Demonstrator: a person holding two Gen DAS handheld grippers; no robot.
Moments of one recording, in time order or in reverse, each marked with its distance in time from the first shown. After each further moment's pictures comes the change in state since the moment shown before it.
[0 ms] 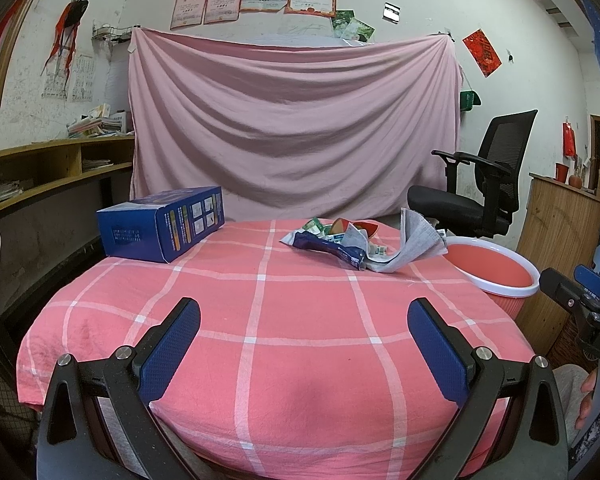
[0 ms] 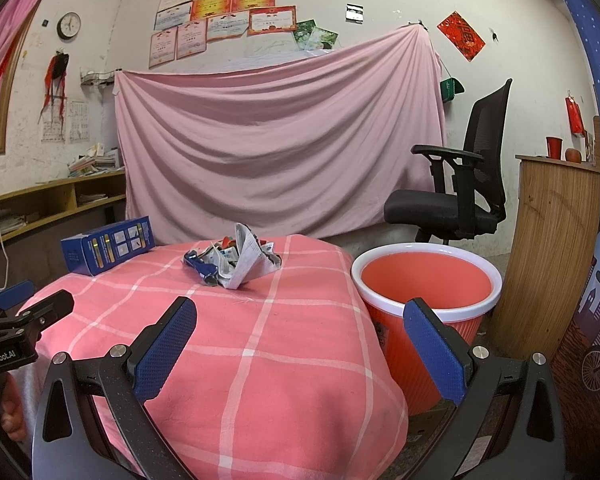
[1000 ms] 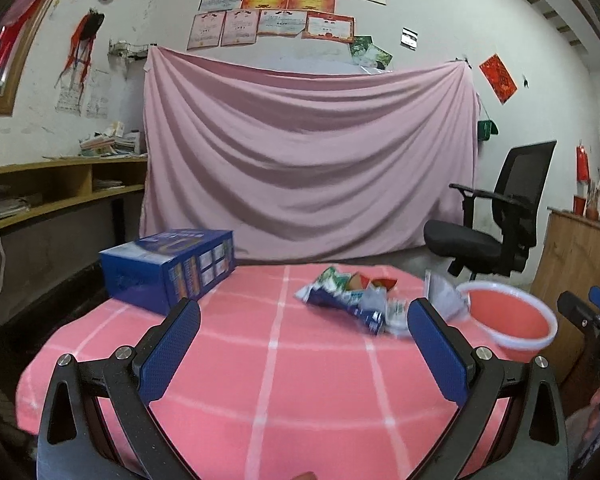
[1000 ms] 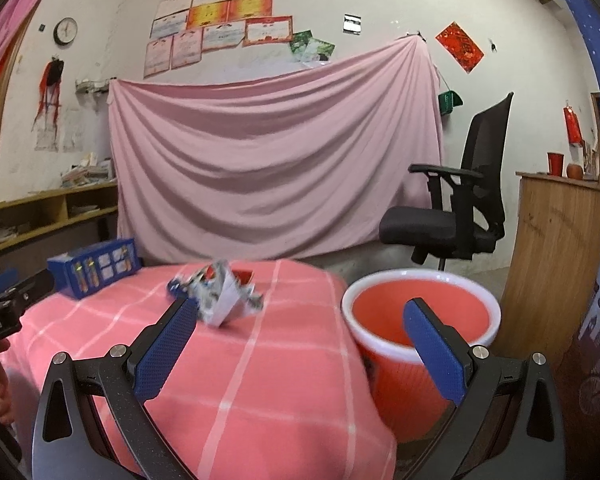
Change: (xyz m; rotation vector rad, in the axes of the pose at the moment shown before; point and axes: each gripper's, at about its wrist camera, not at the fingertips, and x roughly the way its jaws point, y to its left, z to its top) left arm 0.030 0.008 0.049 -0.046 -0.098 0.041; right arm 0.033 -0.019 0.042 -0.008 -0.056 -0.021
